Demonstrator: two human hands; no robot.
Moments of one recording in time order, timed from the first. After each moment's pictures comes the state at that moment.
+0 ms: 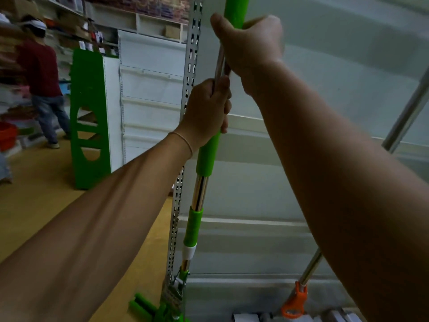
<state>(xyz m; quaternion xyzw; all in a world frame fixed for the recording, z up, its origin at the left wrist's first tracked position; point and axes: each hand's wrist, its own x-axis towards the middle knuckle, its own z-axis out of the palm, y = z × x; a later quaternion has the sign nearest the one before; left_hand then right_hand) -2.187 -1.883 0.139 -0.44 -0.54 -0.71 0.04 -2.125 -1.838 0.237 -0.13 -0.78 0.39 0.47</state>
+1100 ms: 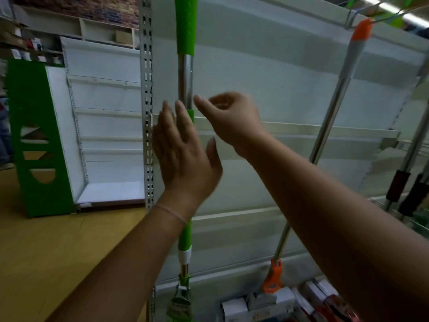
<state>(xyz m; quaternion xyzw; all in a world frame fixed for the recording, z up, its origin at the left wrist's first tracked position) -2.099 -1.891 0.078 -0.34 -0.76 -0.43 0.34 -2.055 -1.818 0.163 -0.21 -0.82 0.32 0.43</state>
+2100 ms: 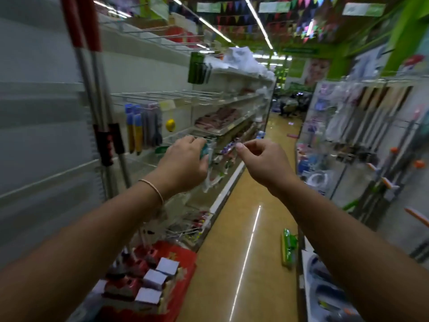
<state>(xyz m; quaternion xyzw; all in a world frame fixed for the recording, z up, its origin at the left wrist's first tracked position) -1.511 -1.572 0.065 -0.80 -0.52 -0.30 0.02 -1.320 -1.597 0.073 -0.58 -0.64 0.13 0.48</state>
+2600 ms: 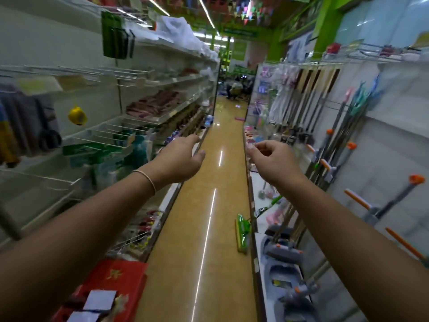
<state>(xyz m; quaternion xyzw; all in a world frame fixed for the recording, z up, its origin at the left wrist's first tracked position) -1.332 -1.422 0.035 -0.86 -0.42 -0.27 -0.12 -1.129 -1.514 0.040 -0.70 -0.51 0.07 0.49</state>
